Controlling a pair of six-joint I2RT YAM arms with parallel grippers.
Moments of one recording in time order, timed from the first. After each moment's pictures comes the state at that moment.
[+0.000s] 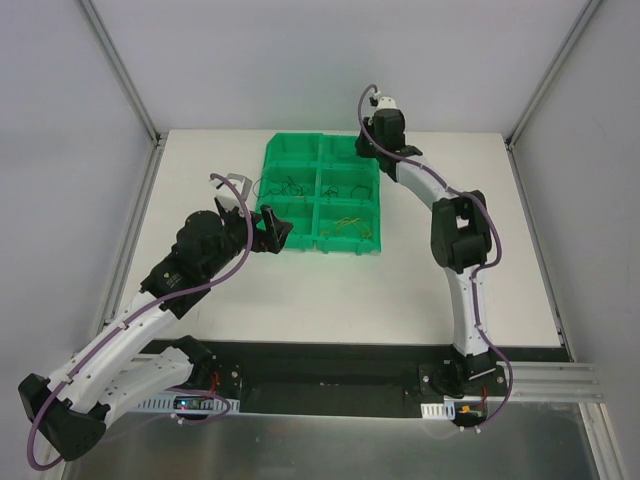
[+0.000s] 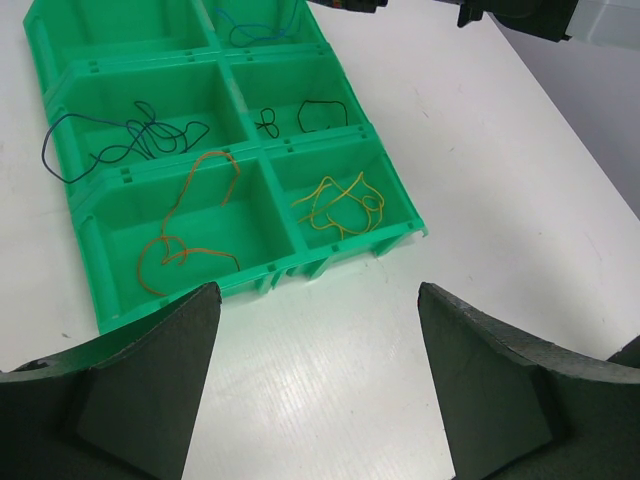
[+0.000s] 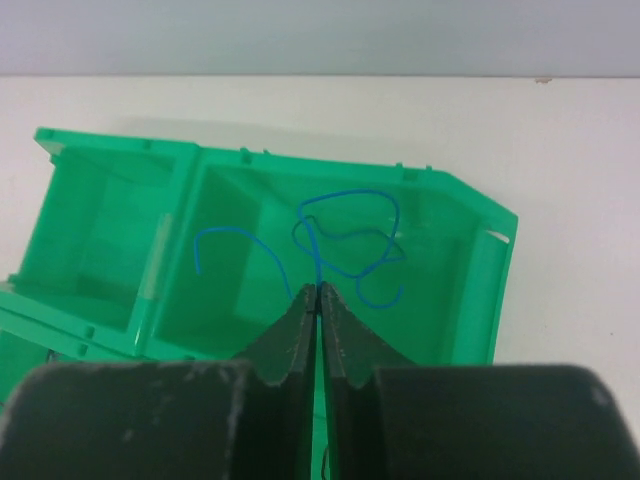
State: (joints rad) left arm -0.62 0.81 0.80 -0.21 -0.05 -0.34; right arm 0.36 2.30 1.95 -0.06 -0.02 0.31
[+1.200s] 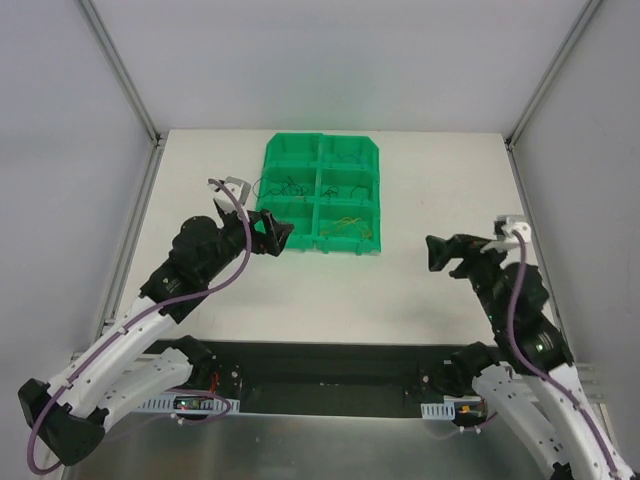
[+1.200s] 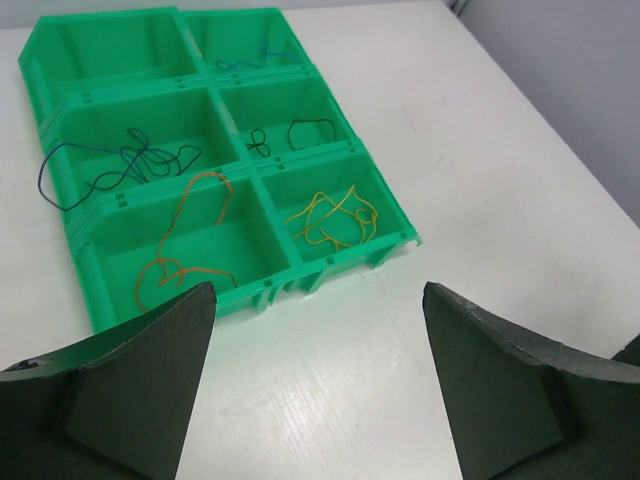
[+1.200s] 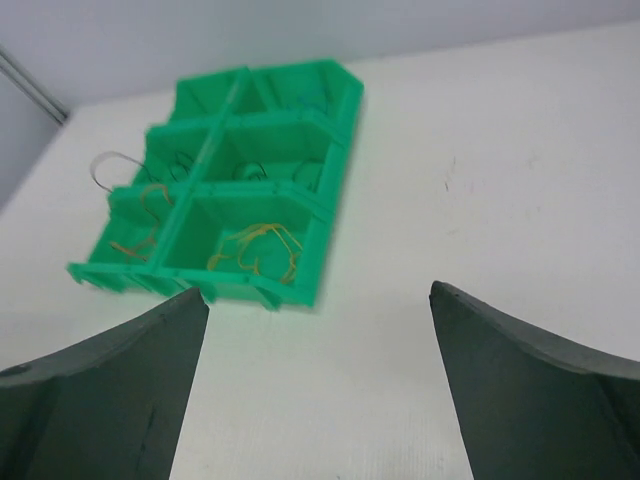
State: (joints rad) left arm -0.61 0.81 0.78 -0.17 -0.03 -0.31; right arm 0.48 0.46 0.69 -0.42 0.23 0.29
